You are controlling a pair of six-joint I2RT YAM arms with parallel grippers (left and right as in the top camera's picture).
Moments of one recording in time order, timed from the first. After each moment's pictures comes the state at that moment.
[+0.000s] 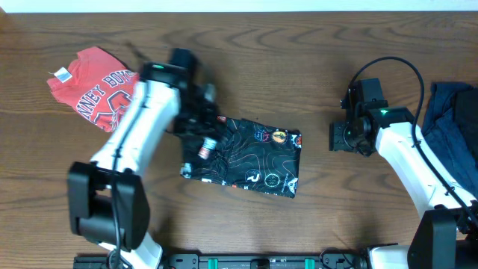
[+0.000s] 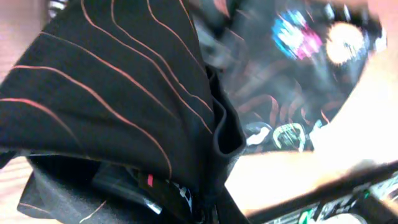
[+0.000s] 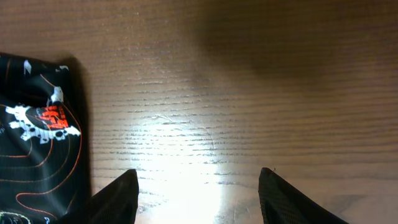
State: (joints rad) left arm -0.28 1.79 1.45 -1.23 0.35 -0.21; right arm 0.13 1.55 1.02 -0.83 0.00 0.20
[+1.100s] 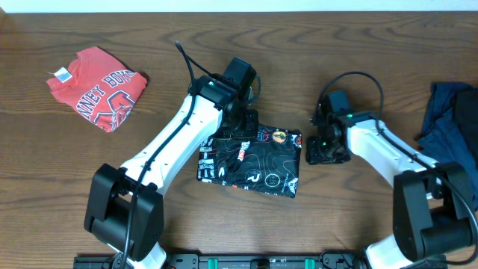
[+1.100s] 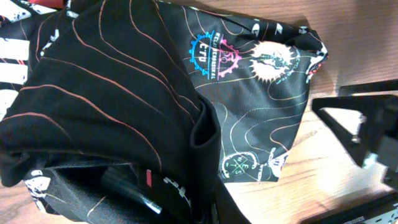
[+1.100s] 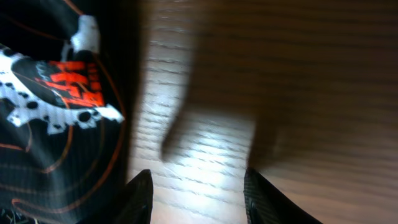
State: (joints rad) left arm -0.53 1.79 1.45 -1.05 0.26 -0.47; right arm 0.27 1.73 0.95 -0.71 -0.15 0.22
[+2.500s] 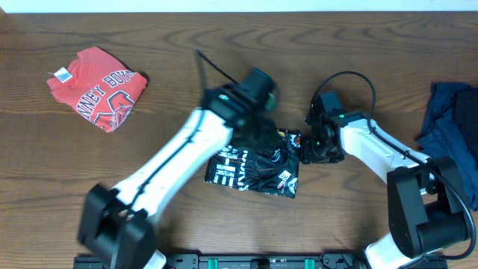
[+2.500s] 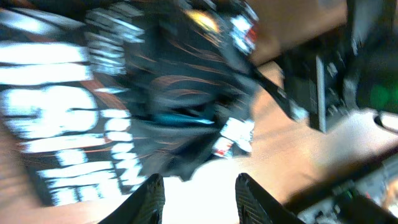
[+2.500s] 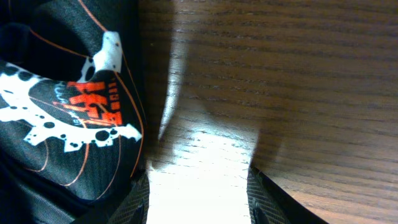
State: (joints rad) left arm -0.63 1.70 1.45 -1.05 0.25 -0.44; right arm 0.30 1.75 0.97 -0.70 -0.15 0.25
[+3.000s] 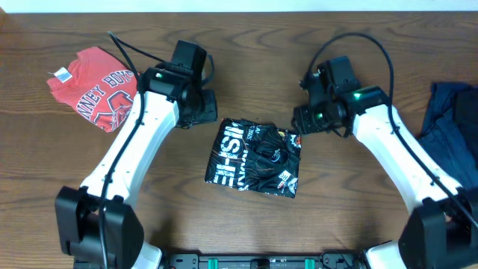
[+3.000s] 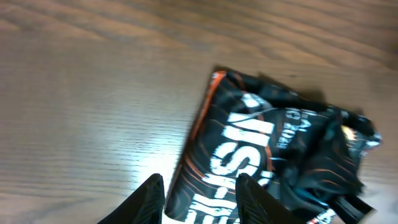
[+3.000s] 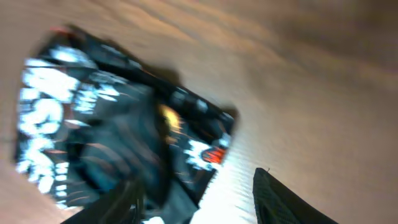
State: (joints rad) left arm -0.30 1.69 1.43 -1.05 0.09 -0.43; right arm 0.32 1.63 1.25 -0.82 -0.22 0.10
